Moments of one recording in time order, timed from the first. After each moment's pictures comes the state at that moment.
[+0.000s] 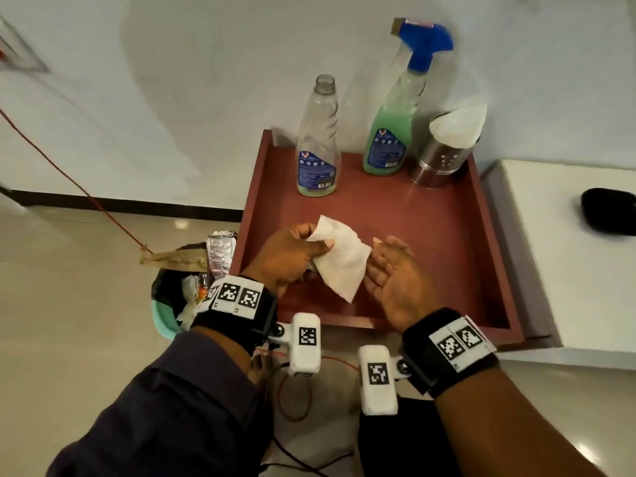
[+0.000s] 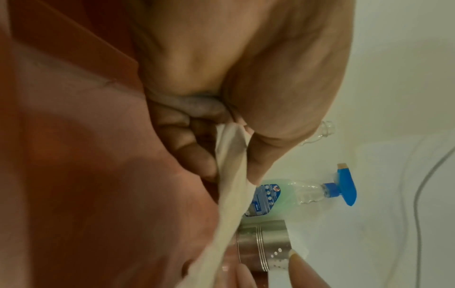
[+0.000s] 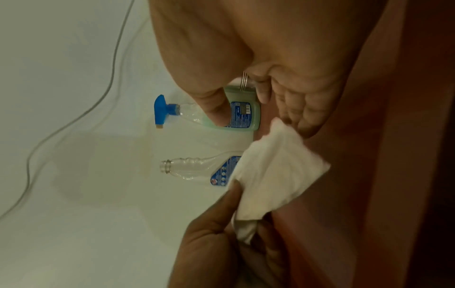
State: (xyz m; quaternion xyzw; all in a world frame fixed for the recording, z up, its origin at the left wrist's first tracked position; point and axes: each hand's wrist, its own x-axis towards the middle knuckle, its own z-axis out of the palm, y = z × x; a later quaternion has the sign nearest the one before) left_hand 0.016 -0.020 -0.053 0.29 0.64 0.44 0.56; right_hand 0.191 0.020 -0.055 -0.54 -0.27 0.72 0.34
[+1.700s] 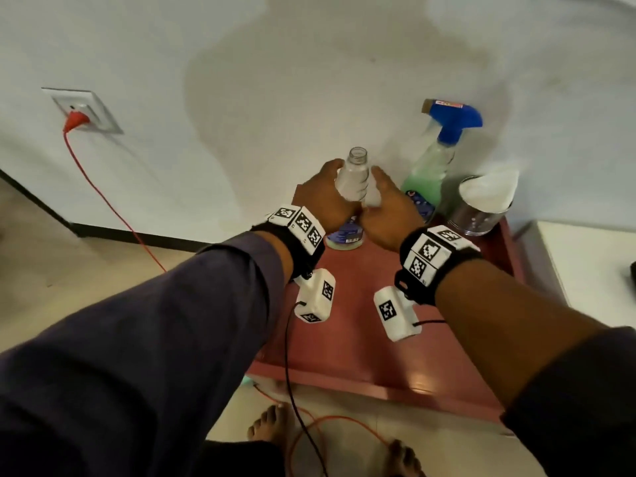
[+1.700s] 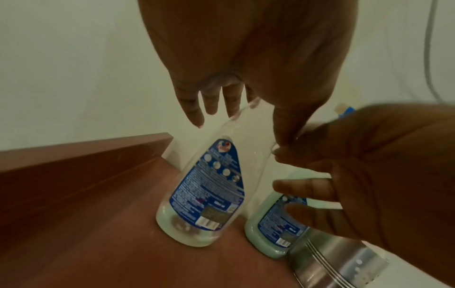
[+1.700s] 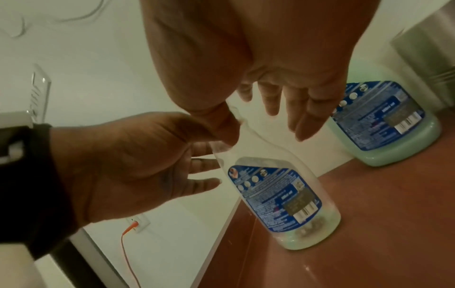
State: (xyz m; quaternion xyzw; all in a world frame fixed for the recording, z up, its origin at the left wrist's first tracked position) left_hand -0.040 0.121 0.009 0.51 0.76 0.34 0.23; right_hand 0.099 0.161 0.011 -0.46 -0.77 0.41 0.18
